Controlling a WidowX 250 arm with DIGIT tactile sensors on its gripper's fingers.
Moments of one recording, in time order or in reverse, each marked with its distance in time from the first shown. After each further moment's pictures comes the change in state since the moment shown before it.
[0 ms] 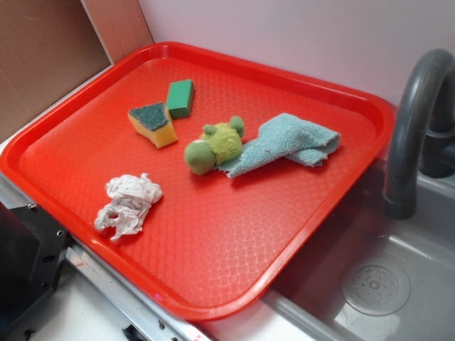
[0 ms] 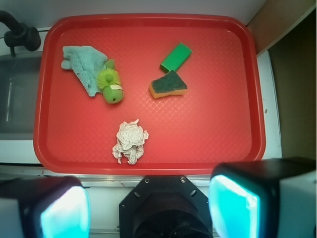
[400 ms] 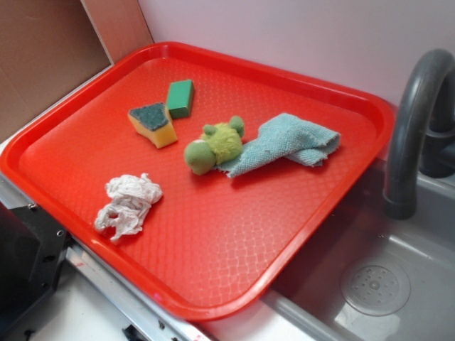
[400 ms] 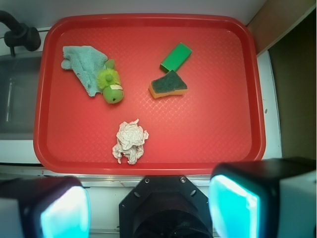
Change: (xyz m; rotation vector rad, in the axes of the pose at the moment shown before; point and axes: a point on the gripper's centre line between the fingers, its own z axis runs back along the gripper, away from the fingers) arm -0.002 0.001 -0.004 0.004 0.012 0.010
